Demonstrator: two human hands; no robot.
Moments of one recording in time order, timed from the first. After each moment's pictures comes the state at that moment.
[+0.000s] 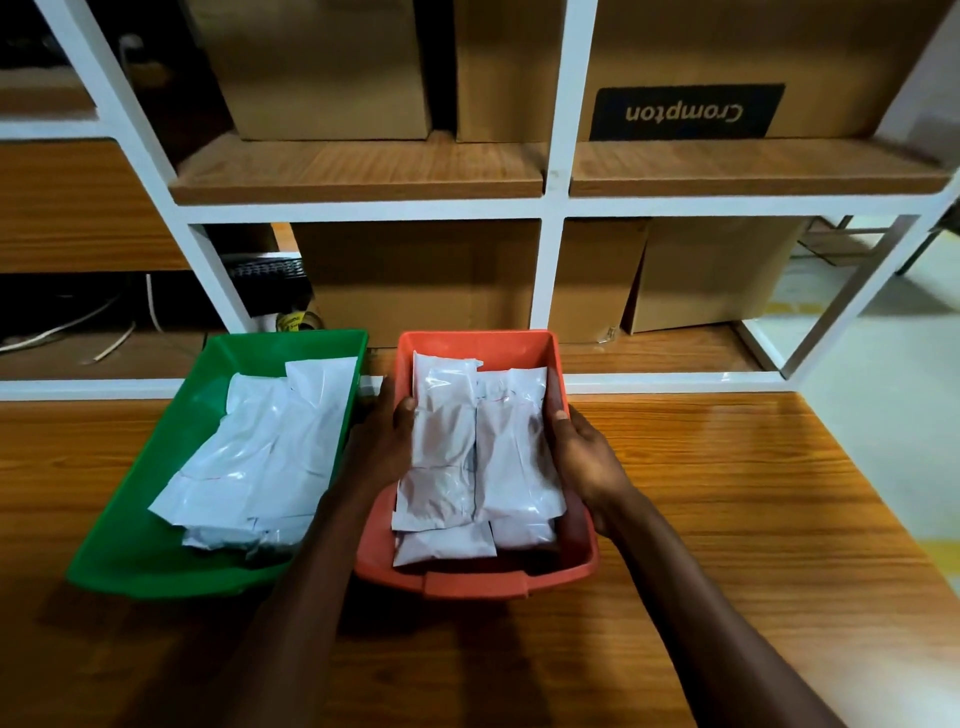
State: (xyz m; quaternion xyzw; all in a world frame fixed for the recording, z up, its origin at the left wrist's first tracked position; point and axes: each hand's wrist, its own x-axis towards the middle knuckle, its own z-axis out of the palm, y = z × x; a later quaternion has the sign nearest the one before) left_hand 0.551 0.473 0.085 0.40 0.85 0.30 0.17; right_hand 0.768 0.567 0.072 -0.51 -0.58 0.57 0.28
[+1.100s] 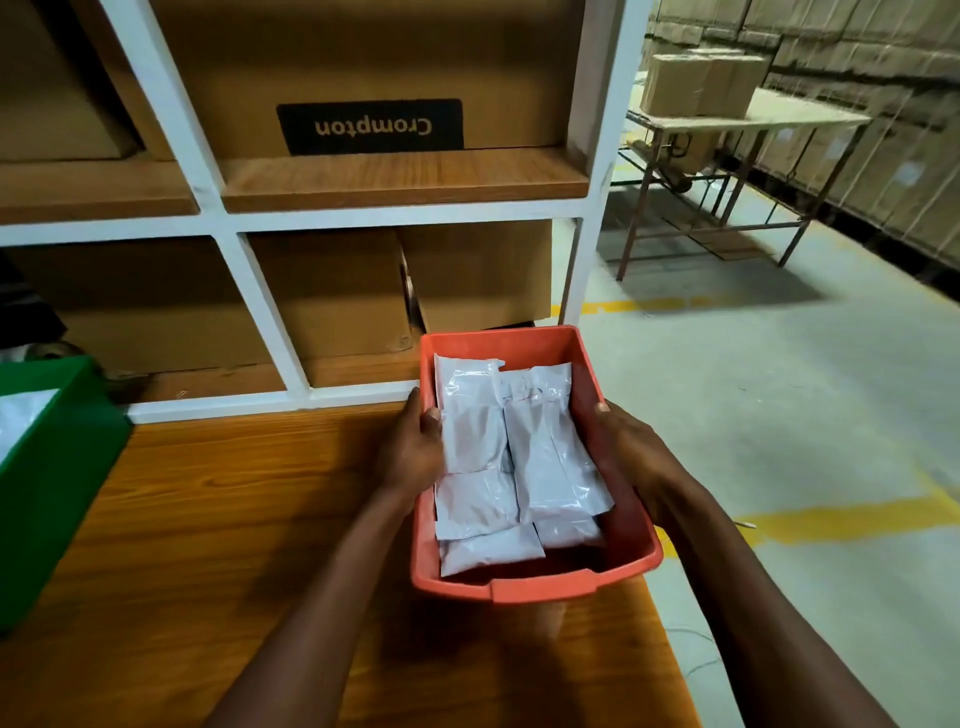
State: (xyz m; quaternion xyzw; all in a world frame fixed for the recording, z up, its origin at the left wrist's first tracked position) left_hand 0.897 0.637 0.087 0.42 0.76 0.42 0.26; right_hand 1.138 0.710 0.112 -0.51 -0.55 0.59 0.30
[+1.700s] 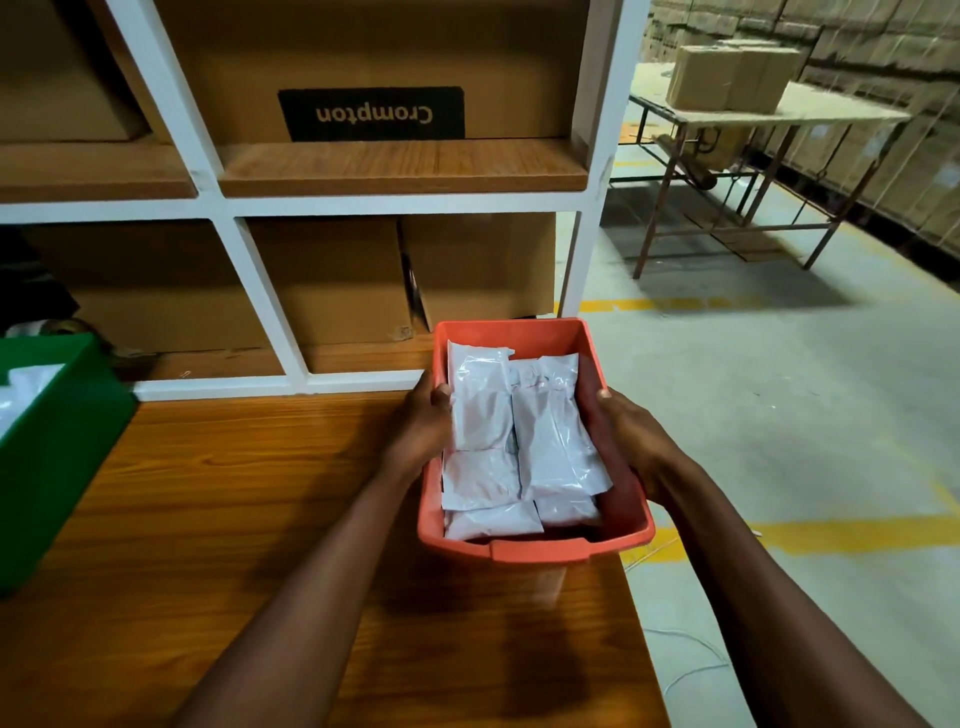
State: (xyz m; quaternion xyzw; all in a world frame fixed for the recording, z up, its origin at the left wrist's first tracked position) left_hand 0.916 0.671 0.092 0.40 0.78 0.40 0.28; right_hand 1.153 0.743 0.107 -0.51 -0.56 0.59 0.27
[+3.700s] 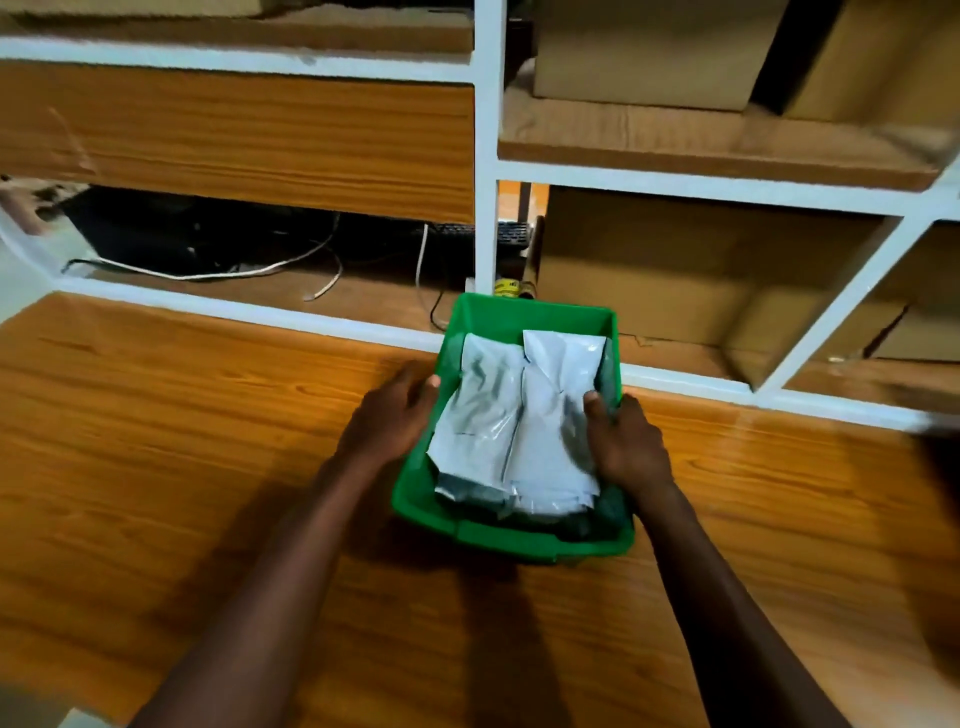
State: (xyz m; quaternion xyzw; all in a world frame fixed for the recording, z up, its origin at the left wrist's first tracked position) left_hand 0.326 0.297 0.104 0.38 0.86 0.30 0.16; right_hand 0.538 0.453 0.075 -0.54 -0.74 0.37 0.15
